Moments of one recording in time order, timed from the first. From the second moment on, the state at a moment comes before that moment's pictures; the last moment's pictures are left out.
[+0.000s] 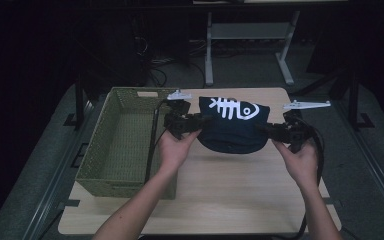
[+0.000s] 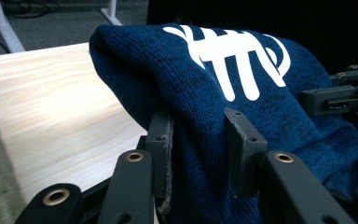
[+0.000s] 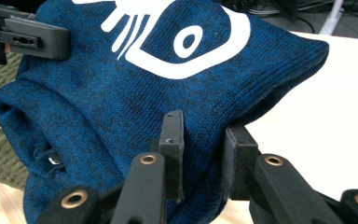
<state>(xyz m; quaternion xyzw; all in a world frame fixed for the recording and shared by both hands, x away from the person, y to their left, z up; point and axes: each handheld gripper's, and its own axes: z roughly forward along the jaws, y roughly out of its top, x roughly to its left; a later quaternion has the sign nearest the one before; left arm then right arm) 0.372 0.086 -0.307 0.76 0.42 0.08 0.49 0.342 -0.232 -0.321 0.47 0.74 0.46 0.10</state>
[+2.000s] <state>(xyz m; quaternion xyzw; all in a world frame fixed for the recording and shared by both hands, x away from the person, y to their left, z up) 0.368 0.220 -0.278 0.73 0.48 0.12 0.47 0.390 -0.093 -0.286 0.40 0.79 0.46 0.06</state>
